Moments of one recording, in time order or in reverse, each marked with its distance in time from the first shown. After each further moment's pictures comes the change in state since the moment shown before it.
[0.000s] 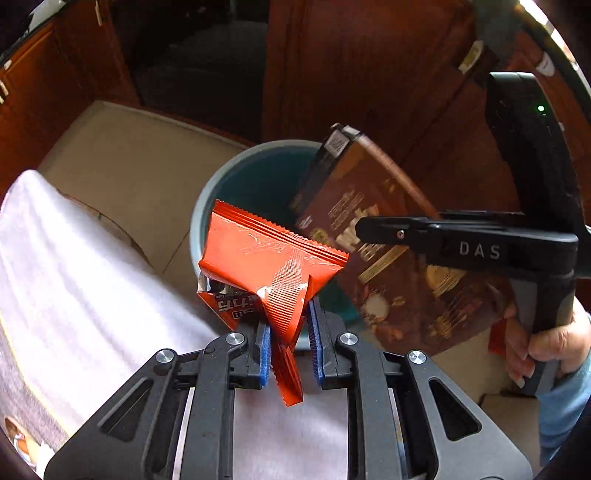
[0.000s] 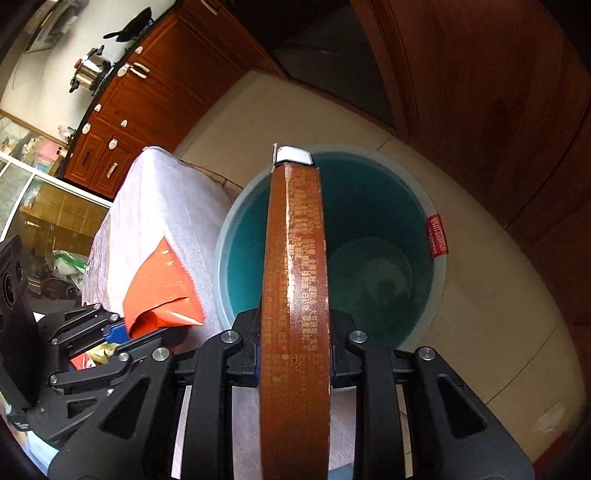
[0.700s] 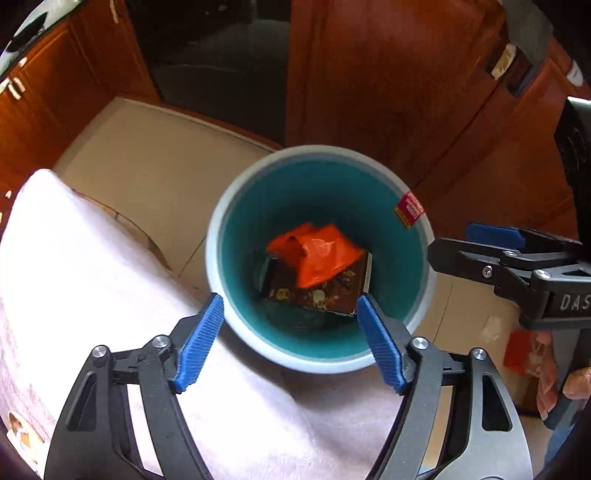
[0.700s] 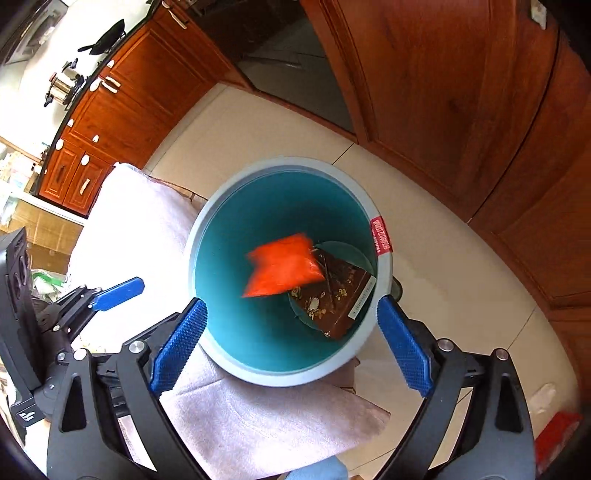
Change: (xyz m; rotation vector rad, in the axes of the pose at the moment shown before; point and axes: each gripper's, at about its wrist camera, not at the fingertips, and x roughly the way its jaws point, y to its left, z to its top) left arm -0.004 0.024 0.009 -0.042 -0.027 0.101; right arm -0.025 -0.012 -0.005 0.050 -0.053 -0.118
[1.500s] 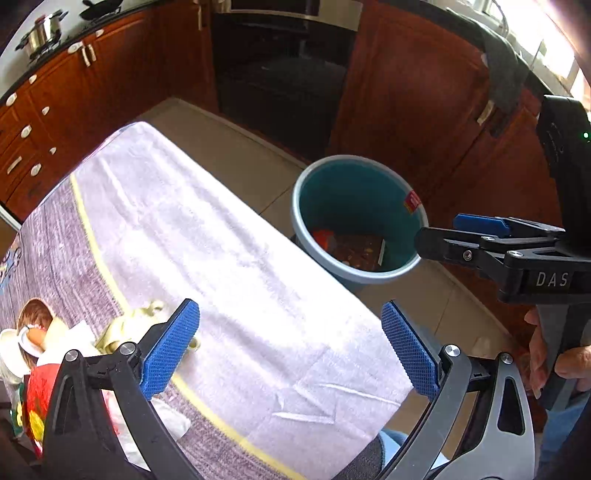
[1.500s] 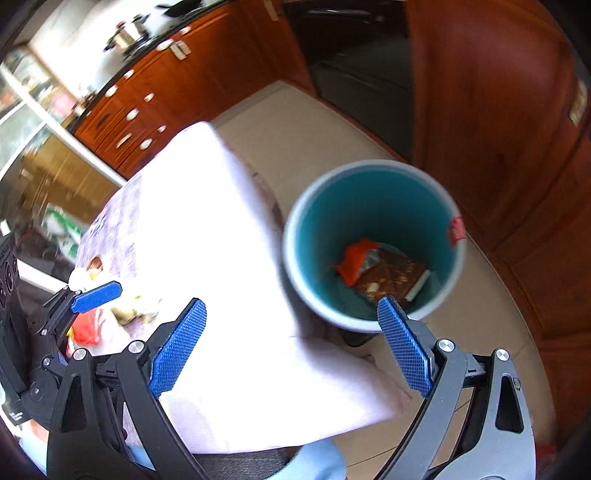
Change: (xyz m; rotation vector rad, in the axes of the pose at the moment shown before) left arm -0.120 0.063 -0.116 -0.166 -0.153 0.026; right arm -0.045 0.123 -0.066 -0.263 -0.038 0.025
